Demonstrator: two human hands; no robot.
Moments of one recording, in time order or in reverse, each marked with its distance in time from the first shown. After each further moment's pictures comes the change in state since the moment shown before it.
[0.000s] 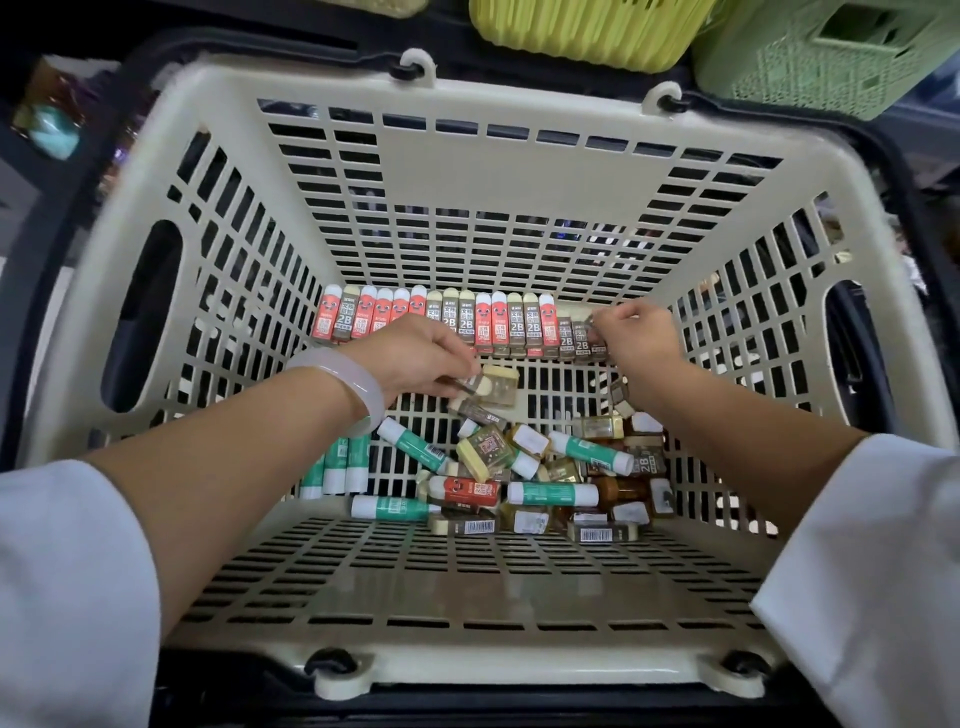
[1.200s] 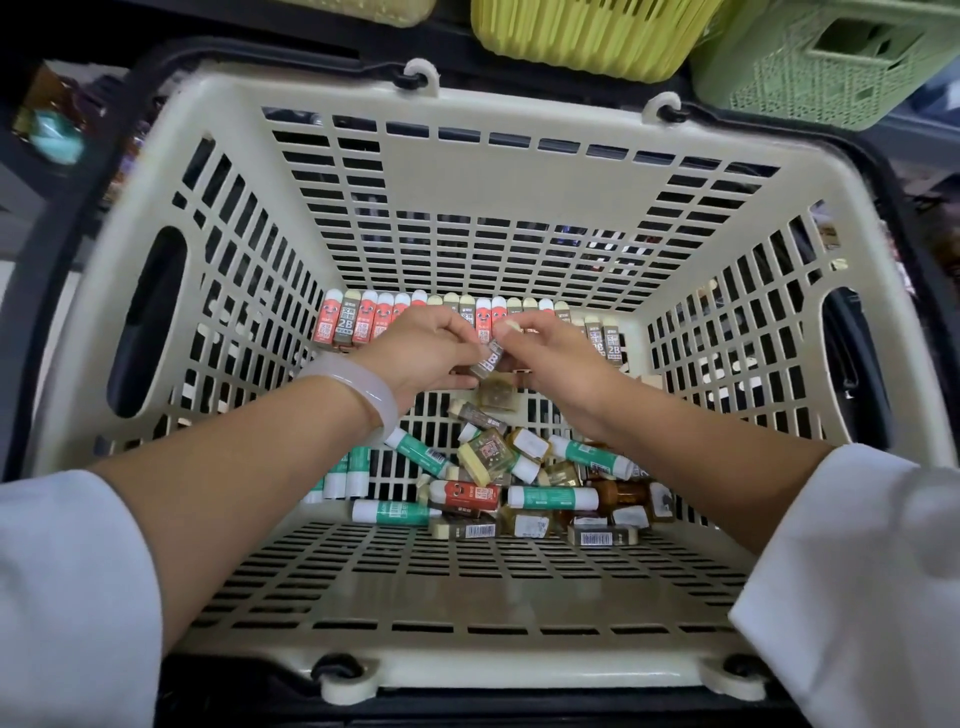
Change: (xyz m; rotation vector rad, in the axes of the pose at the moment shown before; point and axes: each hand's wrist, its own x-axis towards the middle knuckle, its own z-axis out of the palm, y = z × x) left_hand 0.000 0.004 0.007 -0.276 0.082 0.095; right_hand -0.054 -0.019 0.028 0.188 -0.647 -0.111
